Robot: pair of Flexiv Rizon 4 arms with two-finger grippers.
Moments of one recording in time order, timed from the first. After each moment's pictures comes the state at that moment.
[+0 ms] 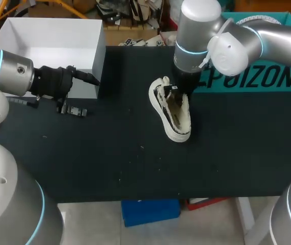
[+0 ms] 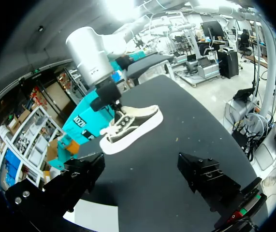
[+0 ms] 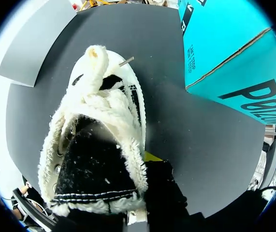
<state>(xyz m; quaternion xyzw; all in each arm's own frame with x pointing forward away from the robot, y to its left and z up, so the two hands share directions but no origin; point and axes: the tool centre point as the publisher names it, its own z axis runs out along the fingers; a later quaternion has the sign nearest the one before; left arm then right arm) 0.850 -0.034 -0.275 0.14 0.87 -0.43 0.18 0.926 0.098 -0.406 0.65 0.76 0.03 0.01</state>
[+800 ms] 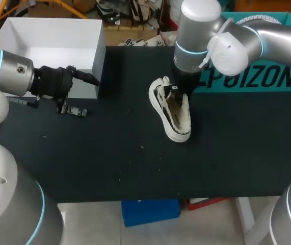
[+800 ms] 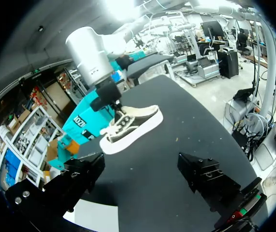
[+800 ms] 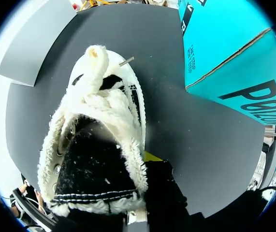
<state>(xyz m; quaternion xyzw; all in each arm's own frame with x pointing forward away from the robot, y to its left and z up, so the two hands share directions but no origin) 0.850 -0.034 -0.275 0.14 0.87 -0.43 0.18 0.925 0.097 -0.406 0.64 0.77 0.03 0.01</state>
